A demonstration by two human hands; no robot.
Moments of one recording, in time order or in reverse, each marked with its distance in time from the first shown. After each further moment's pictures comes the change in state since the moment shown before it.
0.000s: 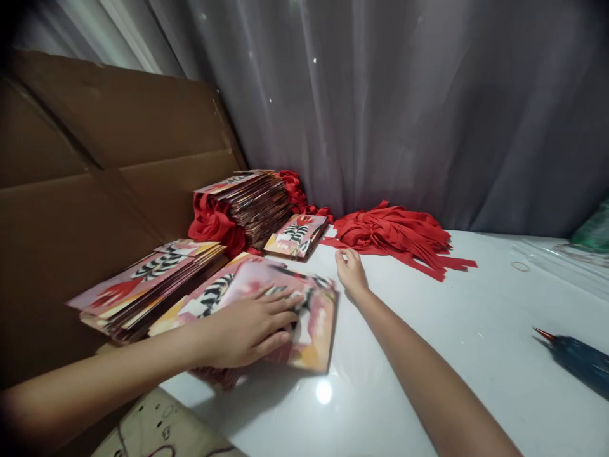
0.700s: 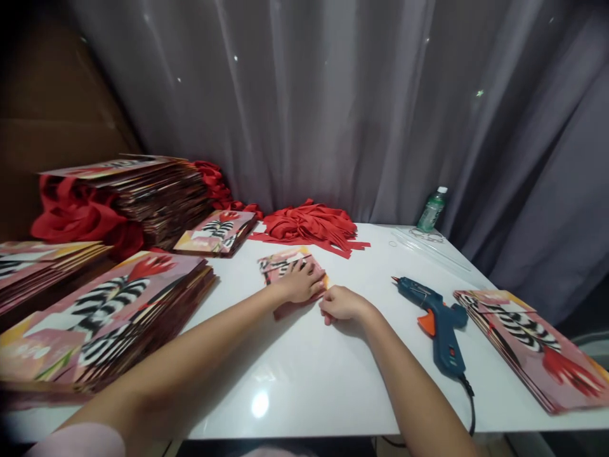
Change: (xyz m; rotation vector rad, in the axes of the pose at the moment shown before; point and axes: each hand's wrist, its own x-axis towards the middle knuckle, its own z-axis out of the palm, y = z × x) left_hand 0.206 0.100 0.017 -0.210 0.055 -0.074; right_hand -0.106 -0.008 -0.192 -0.191 -0.667 0.398
